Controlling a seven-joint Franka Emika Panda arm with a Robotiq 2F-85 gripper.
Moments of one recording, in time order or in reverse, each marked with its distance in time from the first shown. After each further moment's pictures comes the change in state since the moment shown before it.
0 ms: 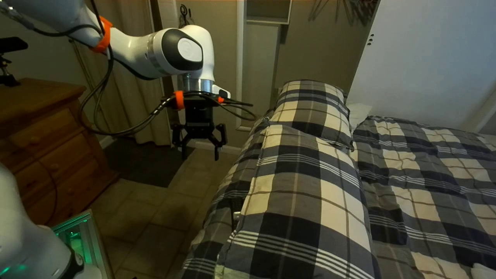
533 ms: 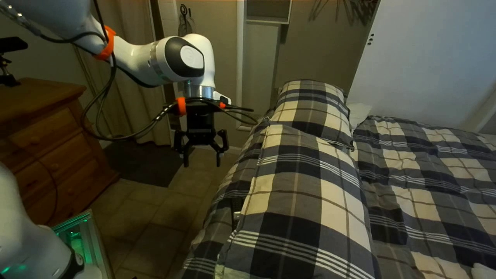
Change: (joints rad) arm -0.004 0.026 0.000 -0.024 -0.054 0.014 0.010
